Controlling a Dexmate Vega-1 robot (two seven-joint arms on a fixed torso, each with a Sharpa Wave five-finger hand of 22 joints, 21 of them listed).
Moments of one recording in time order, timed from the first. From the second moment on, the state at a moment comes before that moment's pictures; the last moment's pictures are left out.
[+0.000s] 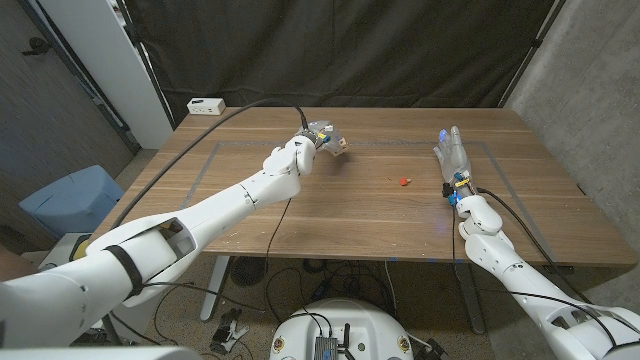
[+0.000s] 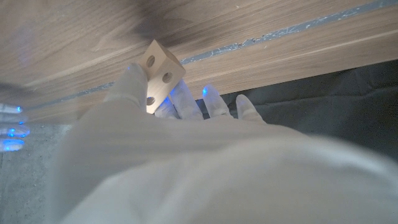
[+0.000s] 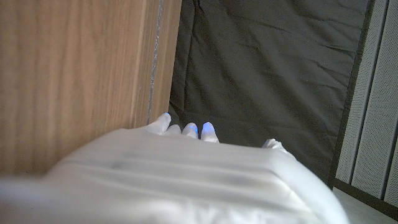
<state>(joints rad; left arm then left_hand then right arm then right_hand) 0.39 0.42 0.94 -1.50 0.56 0.56 -0.01 0.93 -0.03 0.32 -0.14 0.19 0.76 -0.22 0.21 0.20 0.83 -0.21 0.28 0.41 0.42 -0.05 0.21 0.18 0.13 0.21 0.19 0.17 -0.85 -0.42 -0.30 -1.08 0.70 0.53 0.06 0.23 0.11 0.06 0.09 0.29 0.07 -0.08 0.19 0.17 0.00 -0.04 0.18 0.18 -0.15 -0.02 0.19 0.18 -0.01 -0.03 0.19 0.16</state>
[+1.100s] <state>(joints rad) 0.42 0.42 0.83 -1.45 0.21 0.35 0.06 0.93 -0.02 0.30 -0.14 0.20 0.77 -0.22 0.20 0.20 0.82 -0.22 0.23 0.42 0.40 -0.05 0.20 0.18 0.11 0.21 0.19 0.17 -0.87 -0.48 -0.31 -1.16 0.64 0.48 0.01 0.23 0.11 0.06 0.09 0.29 0.07 -0.09 0.19 0.17 0.00 -0.04 0.18 0.18 -0.16 -0.01 0.19 0.18 -0.01 -0.03 0.19 0.16</state>
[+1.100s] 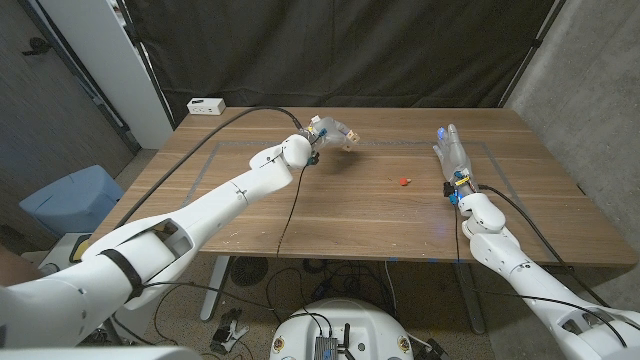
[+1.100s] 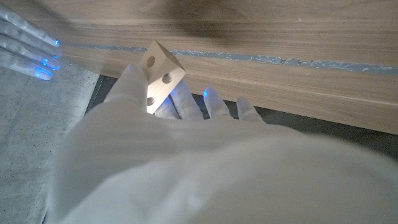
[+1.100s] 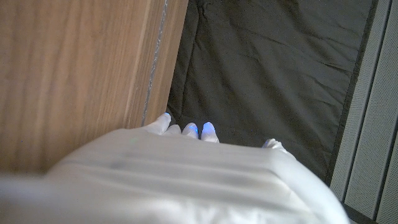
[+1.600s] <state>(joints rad) 0.44 0.44 0.80 -1.39 0.11 0.22 0.07 0.93 -0.01 0.29 -0.14 0.20 0.77 -0.22 0.20 0.20 0.79 -0.22 0.22 0.43 0.39 -0.05 0.20 0.18 0.10 0.21 0.19 0.17 -0.91 -0.54 -0.32 -1.25 0.56 0.43 -0.05 0.24 0.09 0.05 0.07 0.29 0.08 -0.09 0.19 0.17 0.00 -0.04 0.18 0.18 -0.16 -0.01 0.19 0.18 -0.01 -0.03 0.19 0.16</state>
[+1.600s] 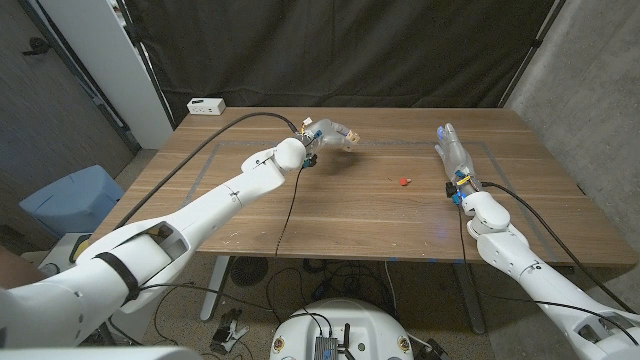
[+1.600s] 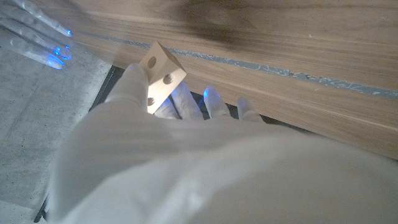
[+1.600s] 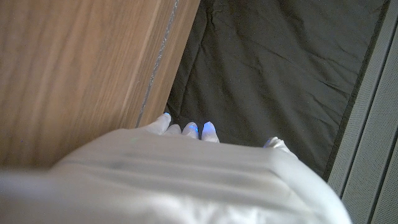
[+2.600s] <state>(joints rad) 0.47 0.39 0.74 -1.23 -0.09 -0.02 0.02 0.93 0.00 0.29 -0.15 0.20 0.76 -0.22 0.20 0.20 0.74 -0.22 0.21 0.43 0.34 -0.04 0.20 0.18 0.05 0.20 0.18 0.17 -1.01 -0.76 -0.33 -1.55 0.37 0.22 -0.19 0.37 0.08 0.11 -0.04 0.26 0.11 -0.09 0.19 0.18 0.01 -0.03 0.19 0.18 -0.15 0.01 0.19 0.18 -0.01 -0.02 0.19 0.16</state>
